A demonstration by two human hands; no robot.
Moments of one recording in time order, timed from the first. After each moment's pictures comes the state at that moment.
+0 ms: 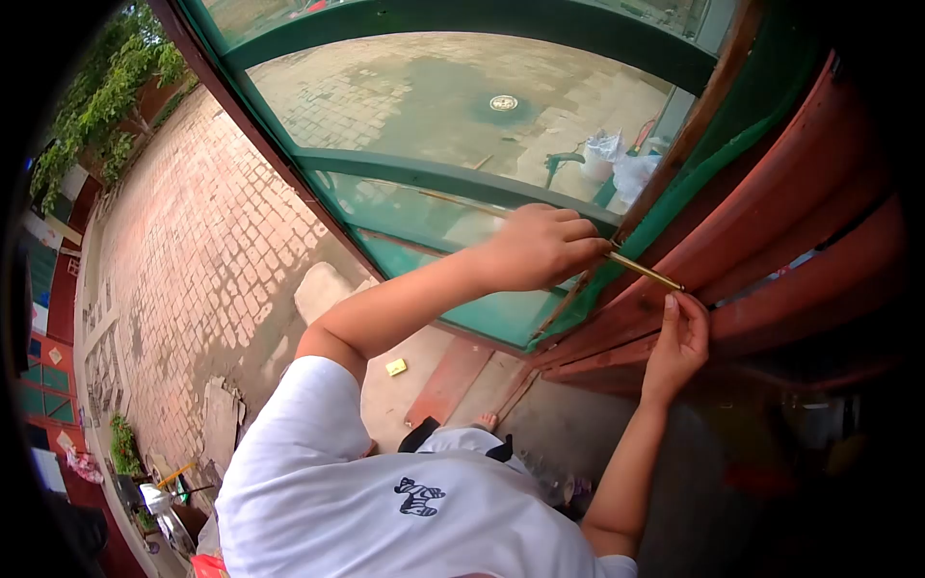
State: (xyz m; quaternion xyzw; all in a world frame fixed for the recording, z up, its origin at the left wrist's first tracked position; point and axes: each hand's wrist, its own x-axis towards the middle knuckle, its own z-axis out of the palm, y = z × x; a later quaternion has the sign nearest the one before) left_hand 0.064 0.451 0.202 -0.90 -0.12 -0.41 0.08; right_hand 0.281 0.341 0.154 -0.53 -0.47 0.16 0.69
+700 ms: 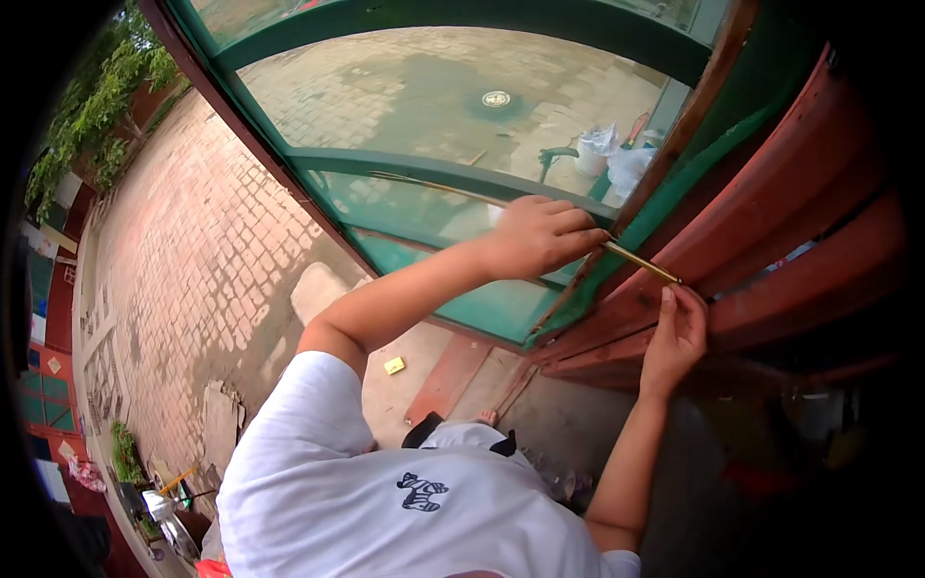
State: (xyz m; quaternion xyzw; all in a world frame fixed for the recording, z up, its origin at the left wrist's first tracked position) left_hand 0.066 0.466 0.188 -0.88 -0.09 -0.45 0.11; right_hand 0.278 0.341 0.155 -0.53 -0.49 0.13 0.68
